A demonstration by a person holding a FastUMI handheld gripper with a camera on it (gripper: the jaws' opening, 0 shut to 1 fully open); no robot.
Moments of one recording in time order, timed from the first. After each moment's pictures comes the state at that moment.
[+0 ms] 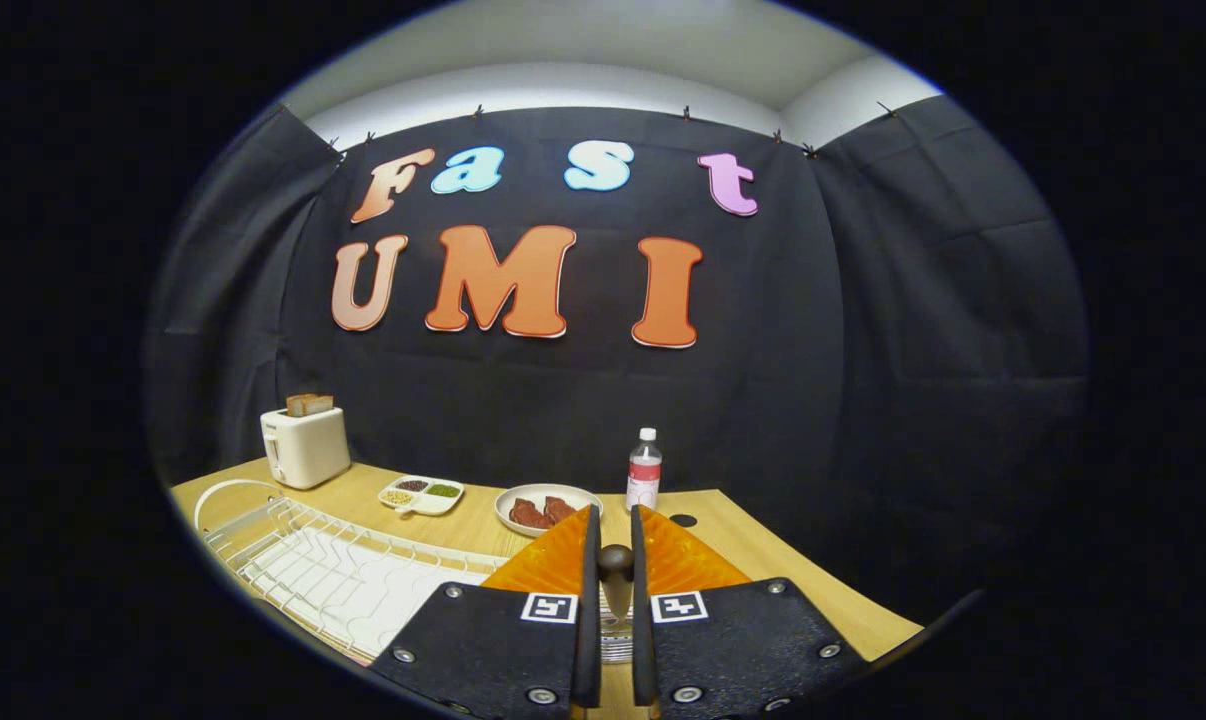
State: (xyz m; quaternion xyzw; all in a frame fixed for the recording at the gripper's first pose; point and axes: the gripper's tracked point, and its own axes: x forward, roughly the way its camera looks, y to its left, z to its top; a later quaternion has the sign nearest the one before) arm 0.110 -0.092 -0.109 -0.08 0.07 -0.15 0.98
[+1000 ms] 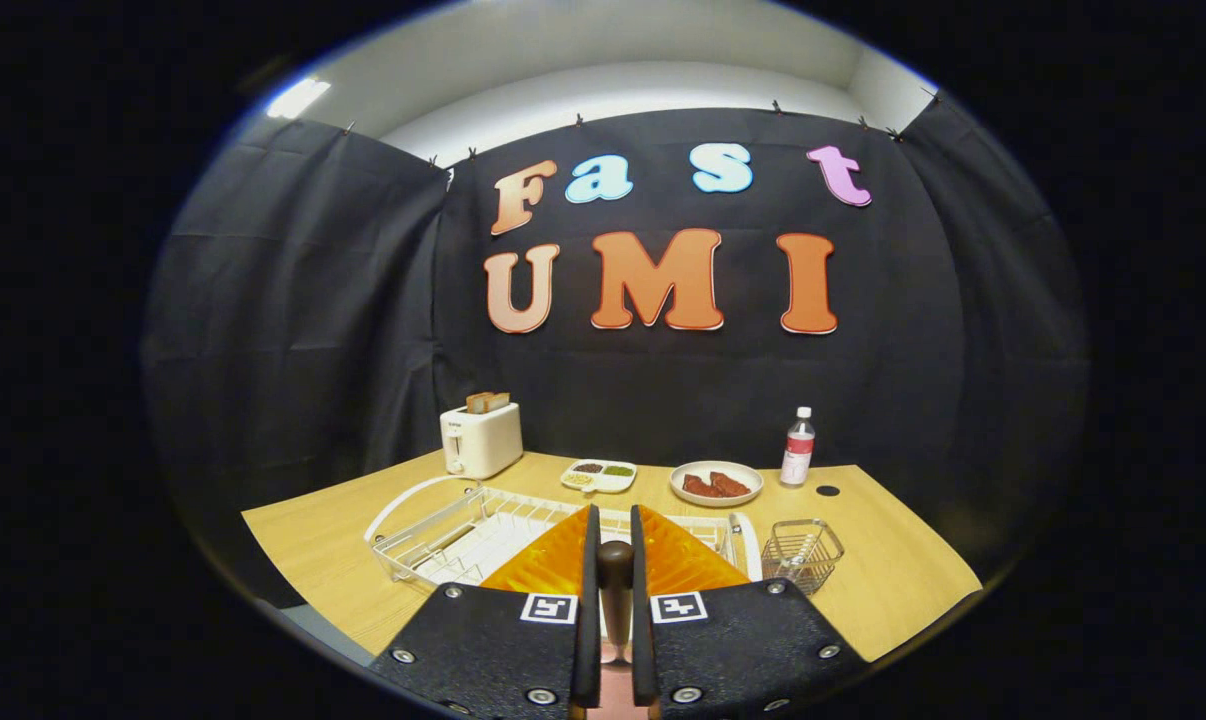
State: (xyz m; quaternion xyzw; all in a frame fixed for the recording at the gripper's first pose) arm 0.035 0.076 -0.136 -0.03 0.12 0.05 0.99
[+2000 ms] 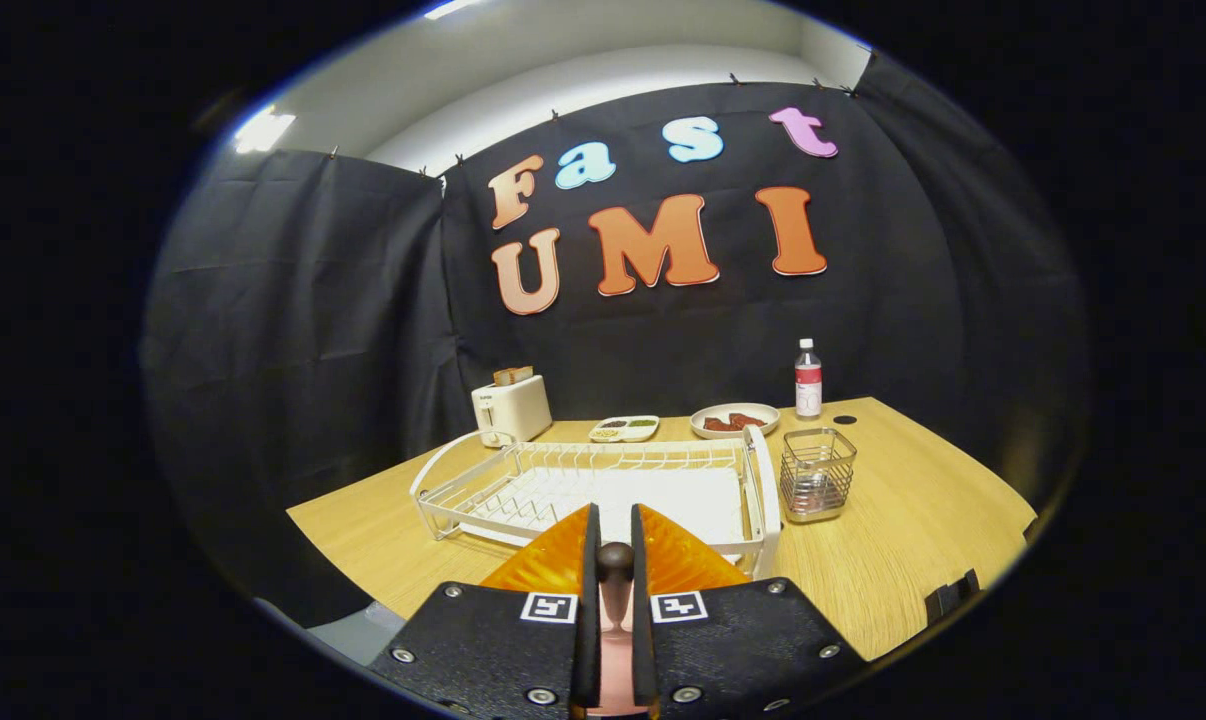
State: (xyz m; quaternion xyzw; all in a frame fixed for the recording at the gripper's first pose) arm -0.051 0.053 -0.184 0.05 0.14 0.06 0.99
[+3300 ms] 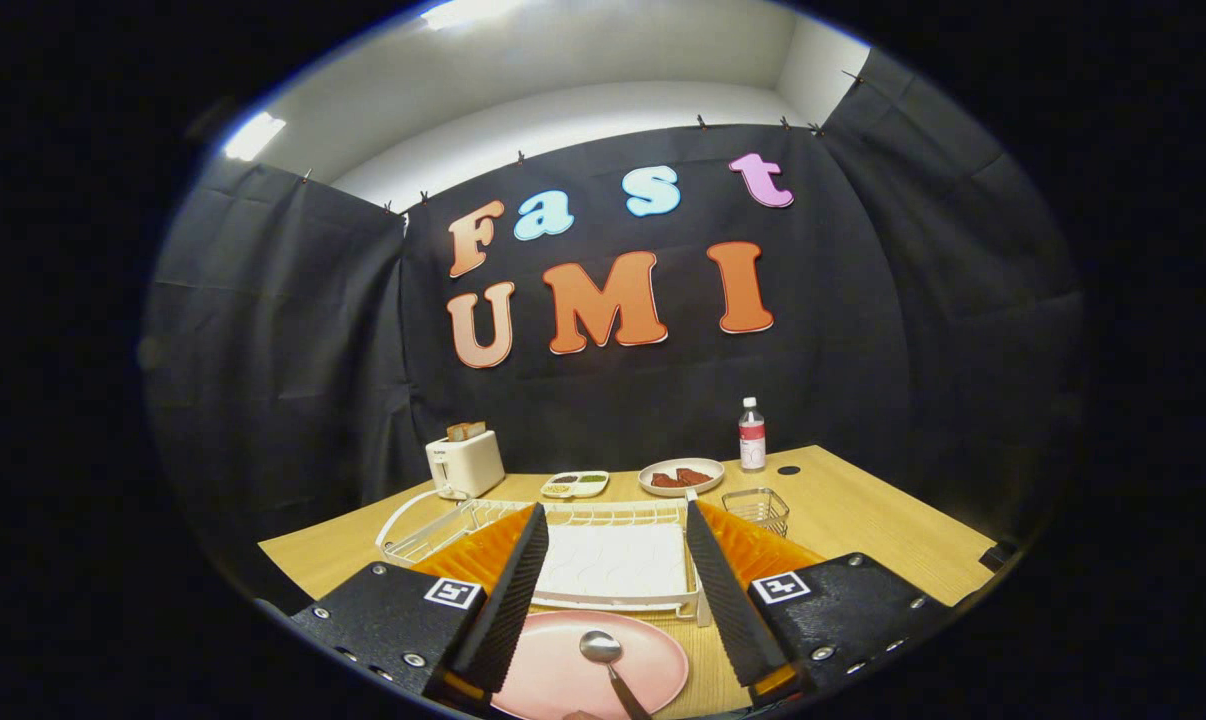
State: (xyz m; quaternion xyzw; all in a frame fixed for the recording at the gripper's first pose) arm -0.033 0.029 -0.107 0.03 0.06 -0.01 1.00
